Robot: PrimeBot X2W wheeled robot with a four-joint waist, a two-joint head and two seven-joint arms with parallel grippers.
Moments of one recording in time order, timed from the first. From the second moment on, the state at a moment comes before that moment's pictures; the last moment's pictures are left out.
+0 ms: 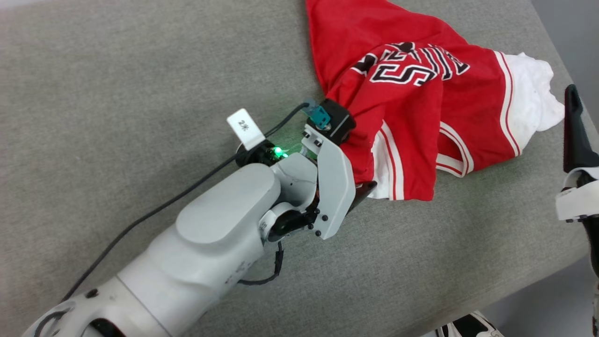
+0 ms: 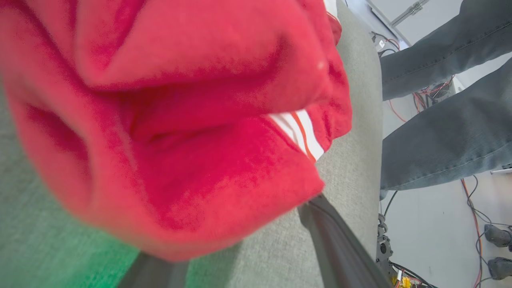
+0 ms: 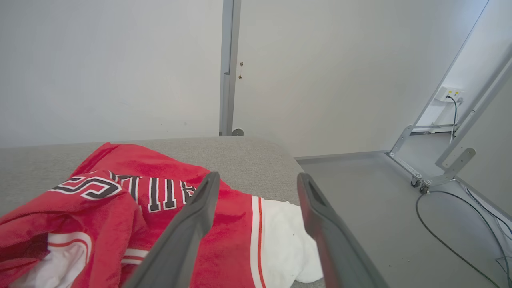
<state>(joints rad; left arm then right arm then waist) -1.00 0.23 -1.00 0.49 -0.97 -0.09 0.50 -0.38 -0.20 -0.15 -0.03 0.26 0.13 0.06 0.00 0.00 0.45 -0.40</state>
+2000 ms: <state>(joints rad) -0.97 0.85 -0.96 0.60 -1.11 -0.11 0.41 -0.34 -0.28 -0.13 -0.19 0.23 0.13 0.25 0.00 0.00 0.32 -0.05</state>
